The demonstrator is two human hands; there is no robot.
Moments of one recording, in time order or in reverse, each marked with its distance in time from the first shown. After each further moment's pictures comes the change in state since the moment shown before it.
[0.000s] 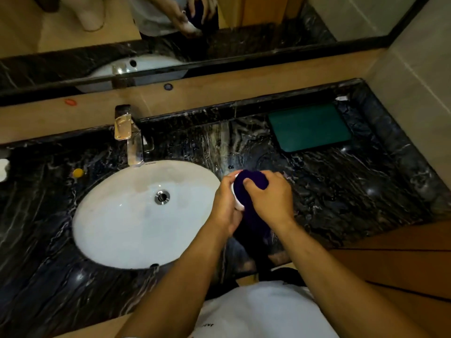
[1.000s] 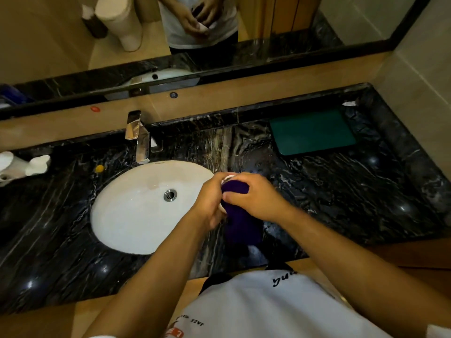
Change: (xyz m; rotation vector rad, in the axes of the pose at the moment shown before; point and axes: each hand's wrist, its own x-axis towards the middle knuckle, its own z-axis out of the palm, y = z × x) left_hand -0.036 0.006 0.026 0.317 0.154 0.072; right_hand 0.001 -0.004 -0.059 0.245 -0.619 -0.377
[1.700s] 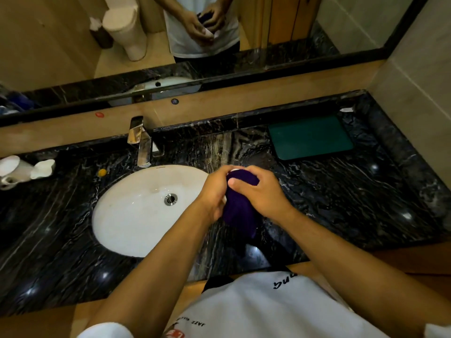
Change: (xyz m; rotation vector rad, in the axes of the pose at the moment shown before) left_hand -0.003 0.018 0.023 0.037 -0.036 0.036; right_hand -0.002 0.005 -0.006 0.317 0.206 -0.017
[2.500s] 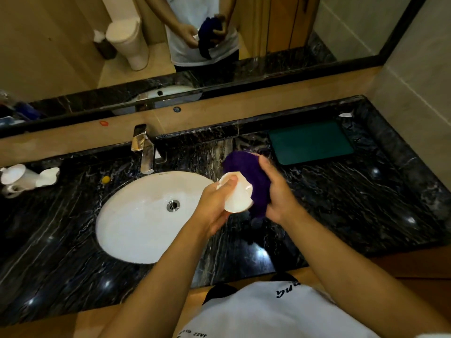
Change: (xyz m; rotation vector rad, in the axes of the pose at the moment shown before) left_hand -0.013 -0.016 -0.019 -0.089 -0.038 0.126; right_hand 0.019 0.011 -0.014 0.901 -0.020 0.253
